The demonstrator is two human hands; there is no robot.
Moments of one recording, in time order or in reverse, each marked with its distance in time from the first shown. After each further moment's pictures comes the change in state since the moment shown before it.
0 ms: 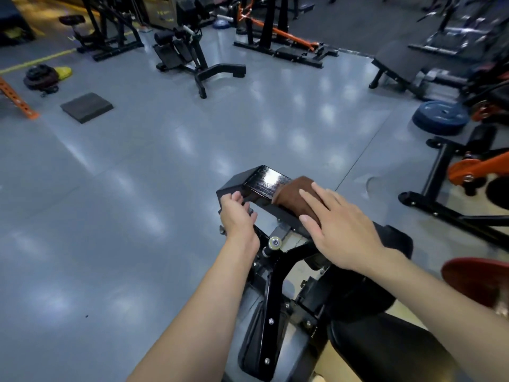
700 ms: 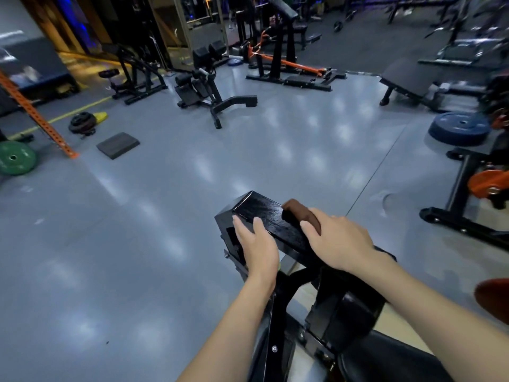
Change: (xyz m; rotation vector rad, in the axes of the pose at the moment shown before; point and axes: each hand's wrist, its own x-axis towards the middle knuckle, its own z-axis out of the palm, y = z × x) left_hand -0.051 -0.052 0.032 0.497 0.021 0.328; right_hand 0.011 0.038 -0.012 0.150 -0.069 0.179
